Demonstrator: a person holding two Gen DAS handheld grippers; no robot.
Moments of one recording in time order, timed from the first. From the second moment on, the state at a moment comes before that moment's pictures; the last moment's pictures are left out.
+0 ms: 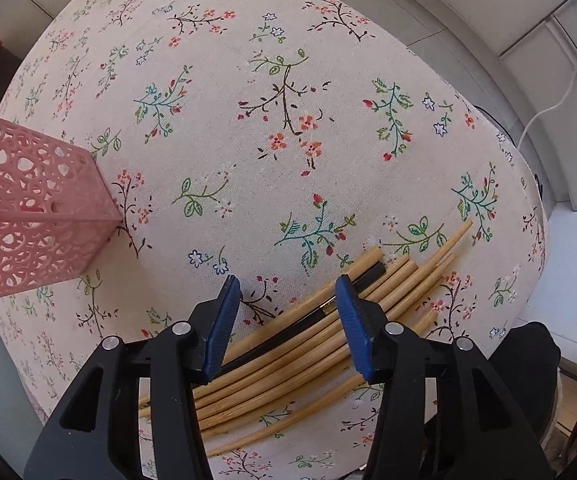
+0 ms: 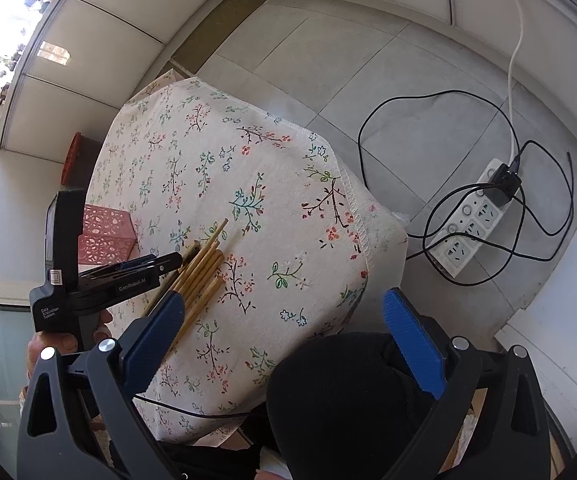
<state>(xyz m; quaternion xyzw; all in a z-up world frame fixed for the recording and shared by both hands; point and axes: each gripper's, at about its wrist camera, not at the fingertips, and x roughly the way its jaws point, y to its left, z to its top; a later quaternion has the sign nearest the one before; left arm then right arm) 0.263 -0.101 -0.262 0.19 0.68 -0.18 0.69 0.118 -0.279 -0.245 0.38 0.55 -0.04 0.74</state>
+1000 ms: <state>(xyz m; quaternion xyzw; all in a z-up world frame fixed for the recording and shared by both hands) 0.281 -0.087 -0.250 0.20 0.64 -0.21 0.72 0.120 -0.259 -0.238 0.36 0.55 -0.04 0.75</state>
